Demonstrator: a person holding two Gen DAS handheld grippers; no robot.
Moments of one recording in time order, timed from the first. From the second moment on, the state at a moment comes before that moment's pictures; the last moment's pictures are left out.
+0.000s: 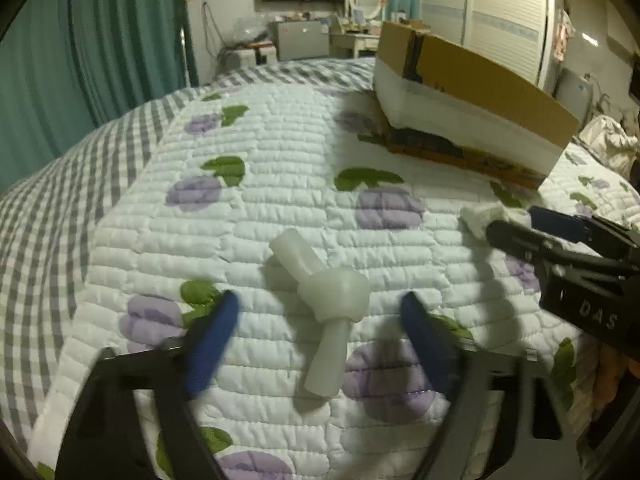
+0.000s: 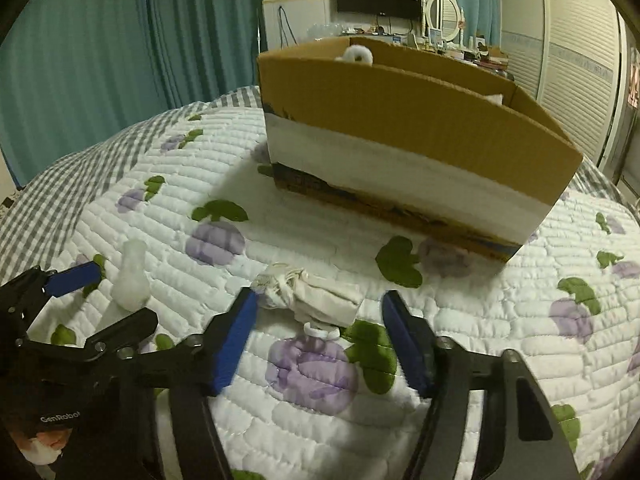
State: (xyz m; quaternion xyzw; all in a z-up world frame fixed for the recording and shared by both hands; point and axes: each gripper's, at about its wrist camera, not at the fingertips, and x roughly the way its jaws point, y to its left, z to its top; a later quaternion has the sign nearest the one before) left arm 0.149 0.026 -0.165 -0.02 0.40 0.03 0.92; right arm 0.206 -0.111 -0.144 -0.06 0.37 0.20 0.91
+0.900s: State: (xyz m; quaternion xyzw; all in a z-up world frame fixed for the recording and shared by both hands) left arm 0.089 -0.001 -0.113 -0.02 0.38 -0.04 0.93; right arm 0.122 -0.148 -0.098 -0.04 0.34 0.20 0.92
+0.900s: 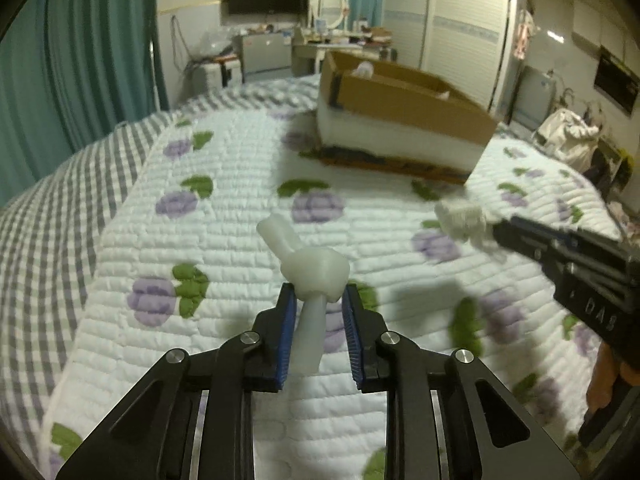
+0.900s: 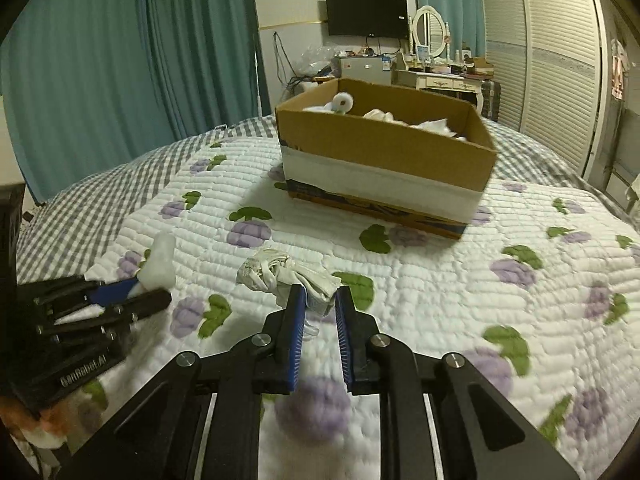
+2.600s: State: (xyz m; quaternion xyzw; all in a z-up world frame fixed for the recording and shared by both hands) left arm 0.351 -0.085 -0.043 0.08 0.31 -0.06 0.94; right arm 0.384 -0.184 -0.025 -0.05 0.30 0.15 0.94
